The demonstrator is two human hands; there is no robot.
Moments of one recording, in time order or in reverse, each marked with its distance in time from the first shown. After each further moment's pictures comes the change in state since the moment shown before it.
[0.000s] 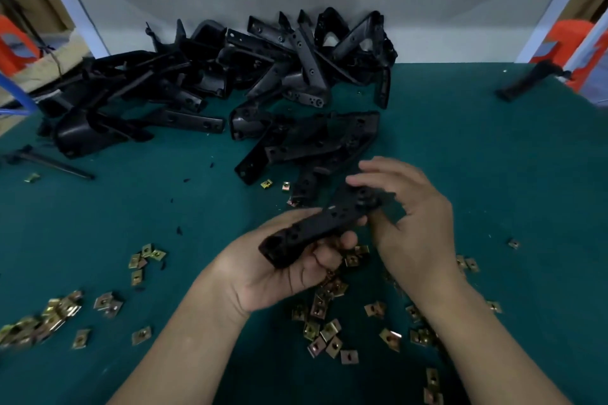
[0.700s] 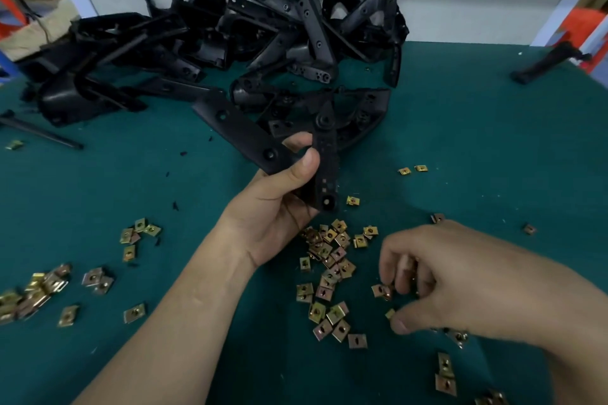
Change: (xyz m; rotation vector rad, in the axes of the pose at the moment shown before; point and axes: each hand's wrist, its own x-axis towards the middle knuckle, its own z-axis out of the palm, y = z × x) left_hand 0.024 0.003 -0.024 0.081 0.234 0.497; right_hand -0.005 -0.033 -0.057 -0.453 -1.124 0.356
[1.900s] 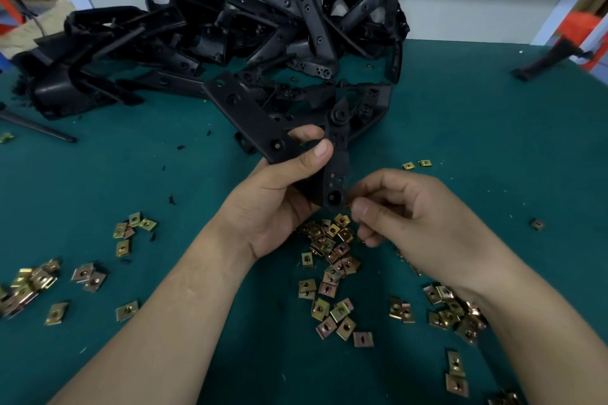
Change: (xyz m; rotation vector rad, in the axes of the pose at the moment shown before) left_hand 0.004 0.000 -0.001 0.133 0.008 0.045; right_hand 0.042 -0.011 0.021 0.862 0.409 -0.204
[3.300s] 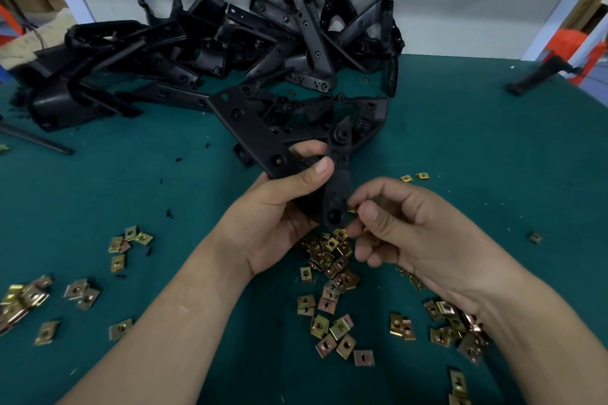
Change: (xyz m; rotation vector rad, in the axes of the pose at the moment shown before) left_hand -0.002 0.001 -0.002 0.064 -0.036 -0.007; right_hand 0.002 -0.006 -0.001 0.409 -0.109 0.096
